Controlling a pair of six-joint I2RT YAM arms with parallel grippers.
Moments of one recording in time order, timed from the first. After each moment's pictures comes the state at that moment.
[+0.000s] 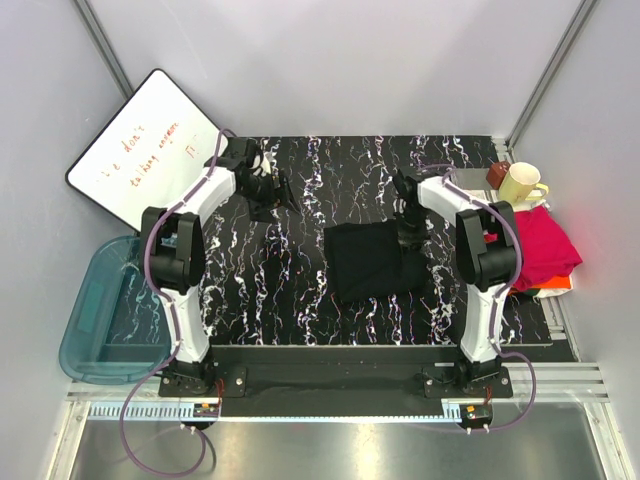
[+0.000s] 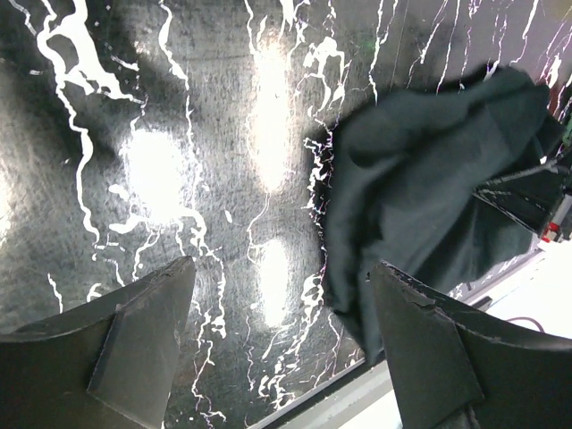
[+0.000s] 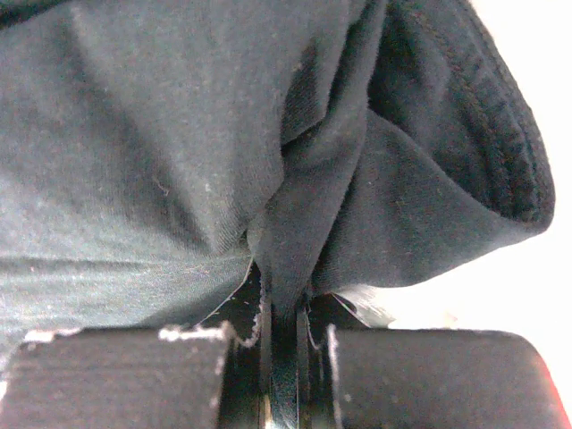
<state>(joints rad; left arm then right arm) -0.20 1.99 1.60 -0.75 0.48 -0.43 0.30 2.07 1.53 -0.99 0.00 0.27</state>
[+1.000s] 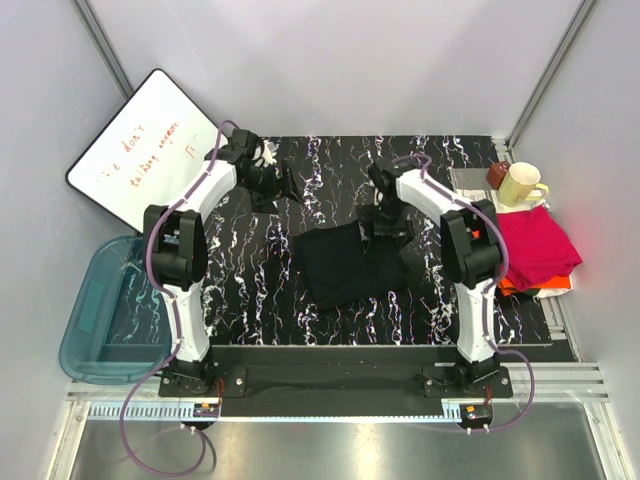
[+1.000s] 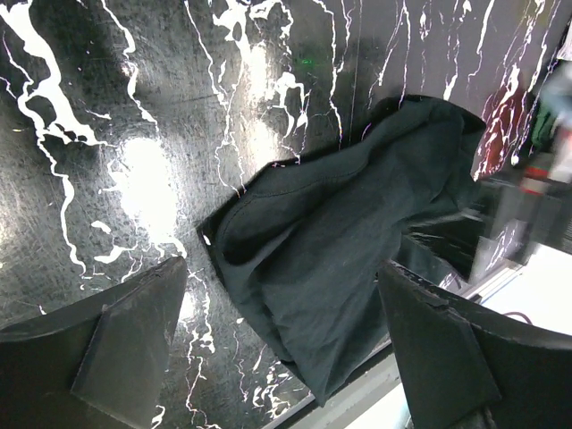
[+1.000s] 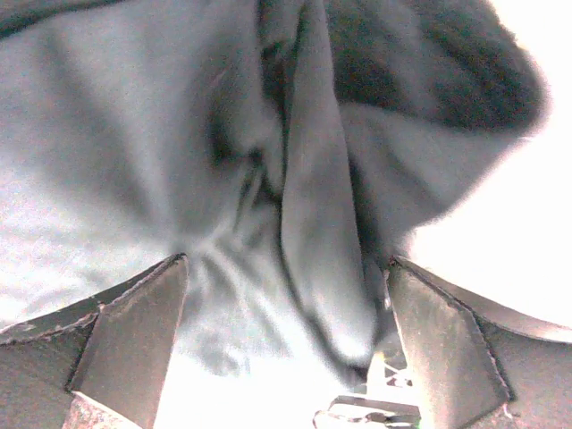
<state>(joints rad) -0.20 2.03 1.71 -0.77 0.51 -0.42 0.40 2.15 1.70 -1.07 -0.11 0.30</state>
